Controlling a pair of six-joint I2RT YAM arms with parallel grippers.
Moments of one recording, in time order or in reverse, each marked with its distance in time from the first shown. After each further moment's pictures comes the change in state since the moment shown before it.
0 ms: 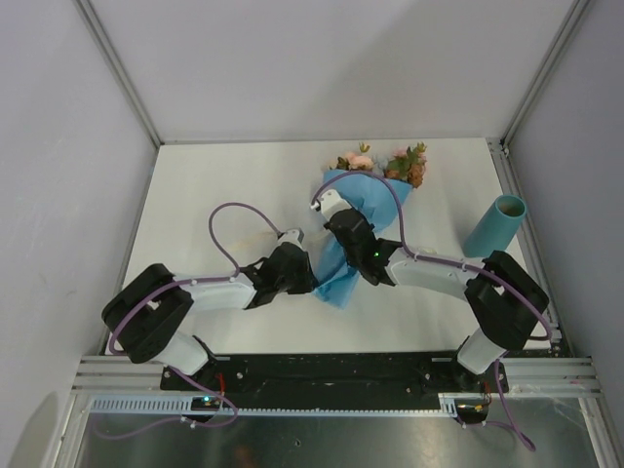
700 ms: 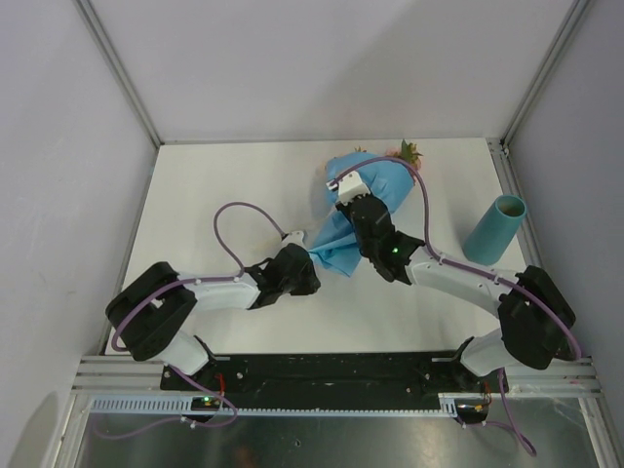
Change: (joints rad) left arm -0.034 0.020 0.023 -0.023 -0.028 -0.009; right arm -0.031 -0.154 0.000 0.090 0.018 -0.009
